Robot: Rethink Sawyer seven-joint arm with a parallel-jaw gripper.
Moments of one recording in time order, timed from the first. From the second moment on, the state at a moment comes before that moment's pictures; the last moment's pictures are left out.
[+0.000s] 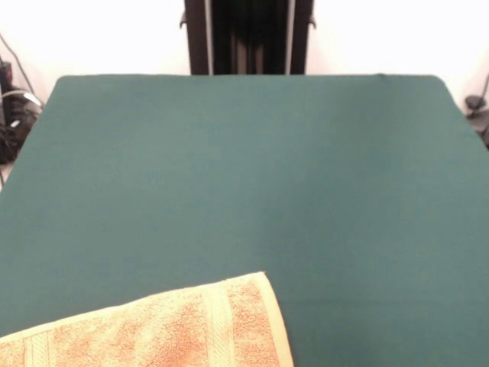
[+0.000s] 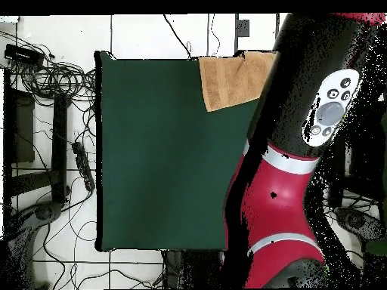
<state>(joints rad) -0.54 -0.42 1.84 0.32 -1.42 1.82 0.74</state>
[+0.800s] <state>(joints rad) -0.60 -0.37 2.55 0.12 -2.38 1.82 0.14</state>
